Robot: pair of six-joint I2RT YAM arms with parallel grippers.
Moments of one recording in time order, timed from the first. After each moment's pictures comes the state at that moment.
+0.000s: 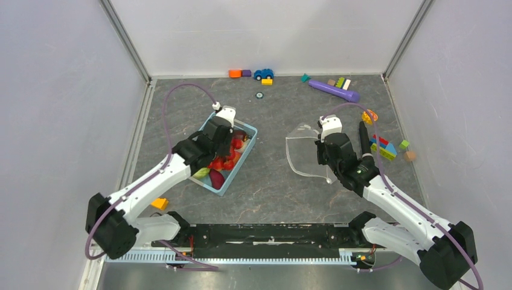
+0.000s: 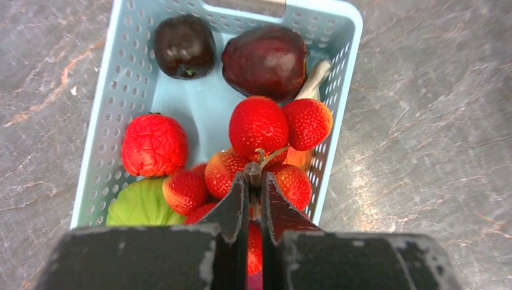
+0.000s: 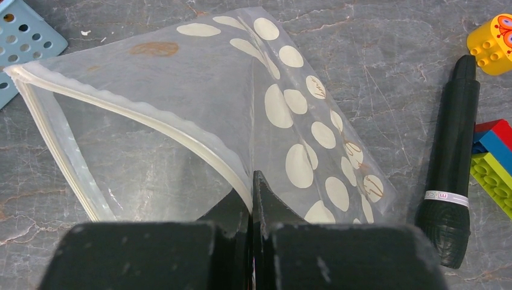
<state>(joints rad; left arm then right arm) -0.67 1.23 0.96 -0.50 -0.36 -0.22 0.59 0.95 0.66 -0.27 0.36 0.16</state>
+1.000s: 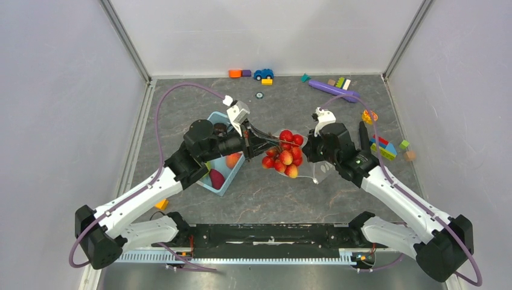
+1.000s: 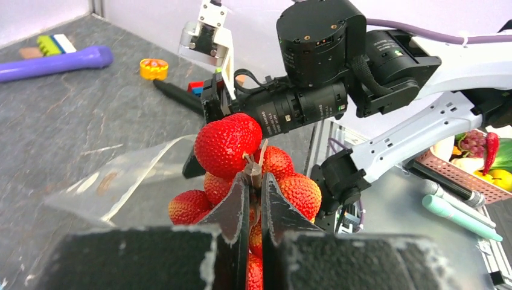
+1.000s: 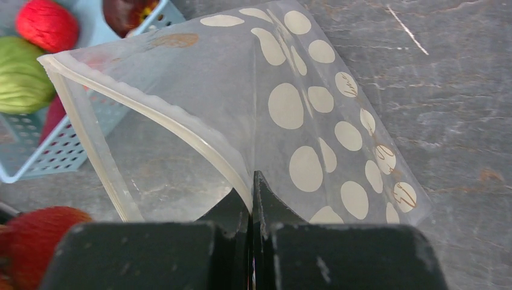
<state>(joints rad) -0.80 1.04 0.92 0.15 0.44 -0.35 0.59 1.03 0.81 -0.39 0.08 0.35</state>
